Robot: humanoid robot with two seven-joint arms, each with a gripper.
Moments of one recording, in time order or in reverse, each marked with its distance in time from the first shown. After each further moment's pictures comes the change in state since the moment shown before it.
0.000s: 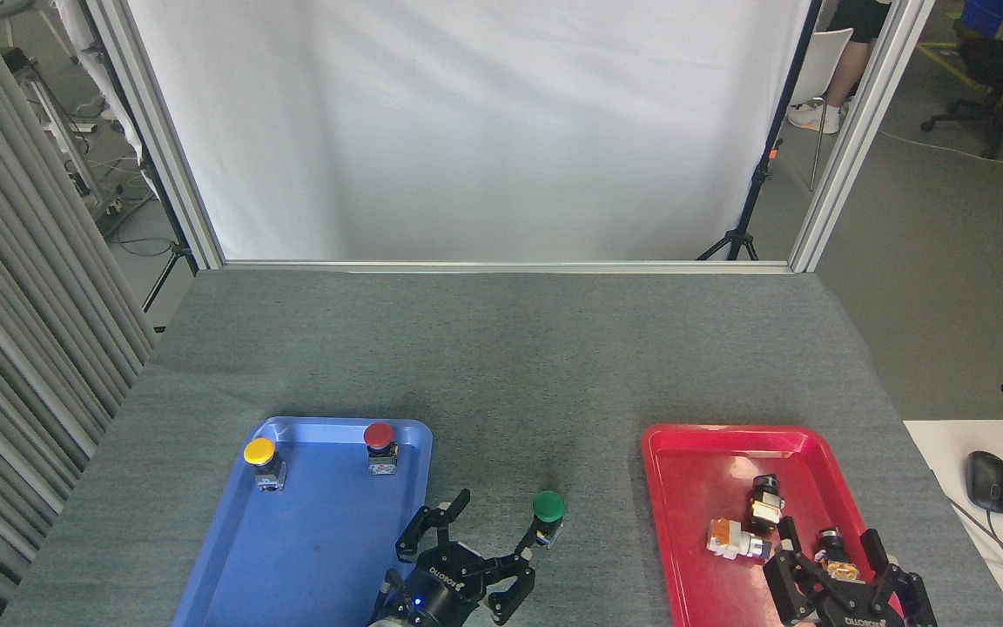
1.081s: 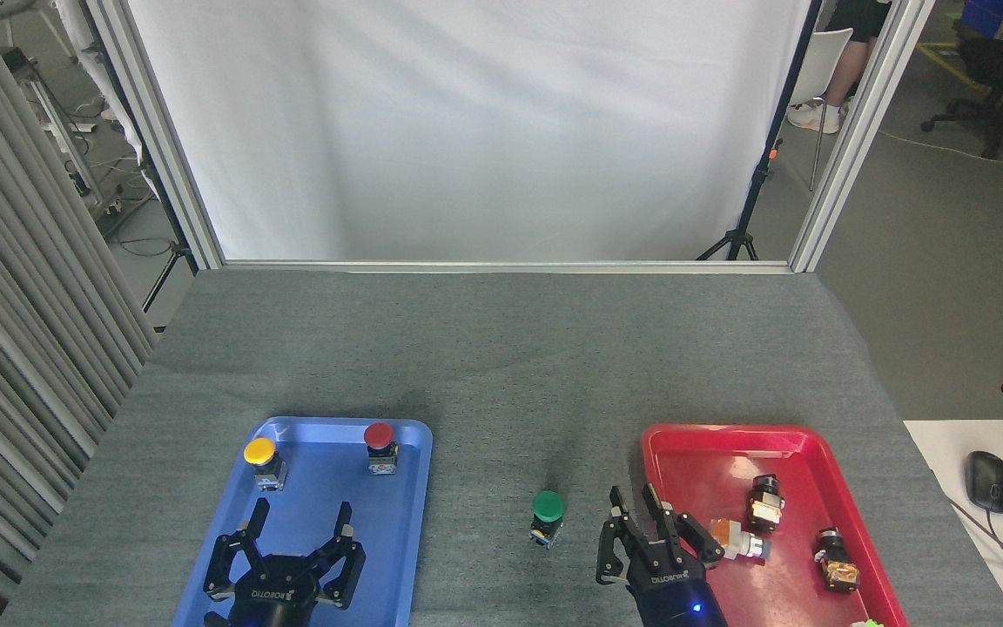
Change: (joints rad) left arm 0.237 0.139 0.274 -0.318 0.085 0.238 -0.006; right arm -0.201 0.101 0.412 0.181 0.177 0.150 0.007
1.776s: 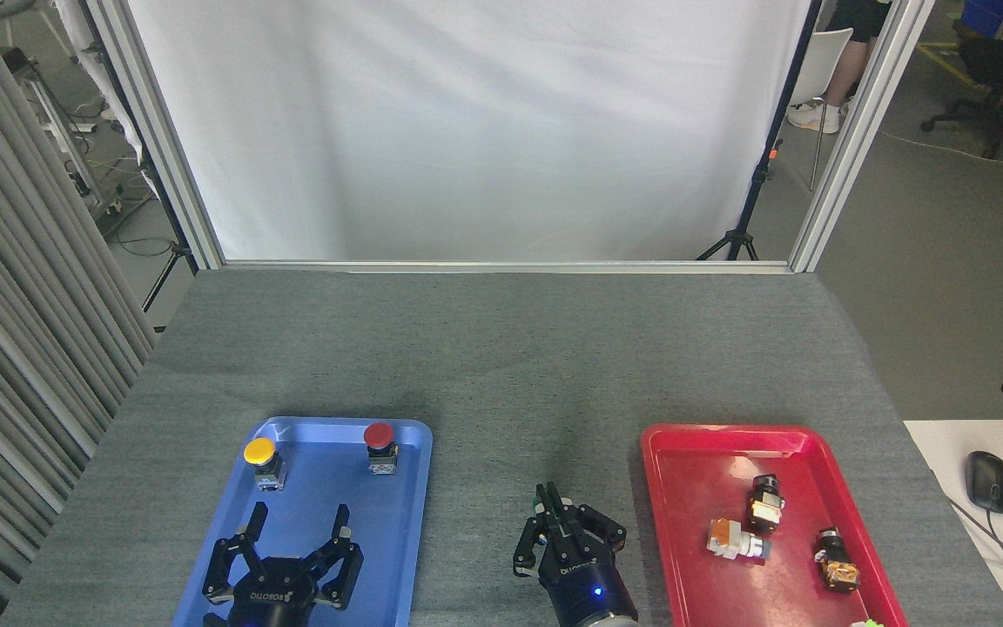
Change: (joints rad) left arm -0.005 0.001 0.001 0.020 0.018 0.002 -0.004; right arm -0.137 0.089 0.181 0.215 0.083 0.121 0.001
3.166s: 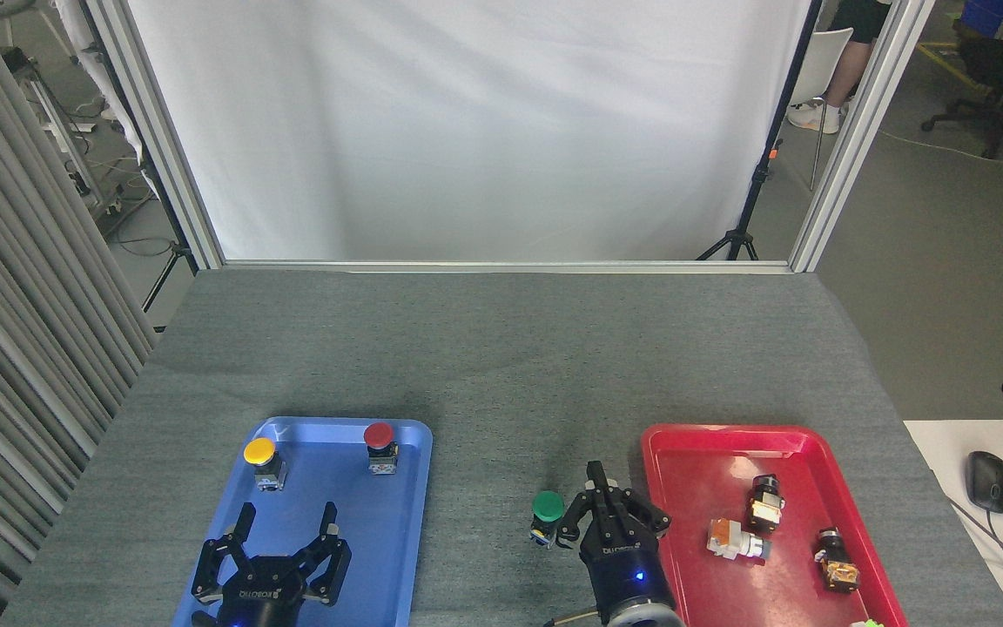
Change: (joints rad) left arm -0.009 0.006 0.024 0.022 0.025 -0.002 -0.004; right arm 0.022 -0.005 -0.125 -0.067 -0.010 0.034 -0.015
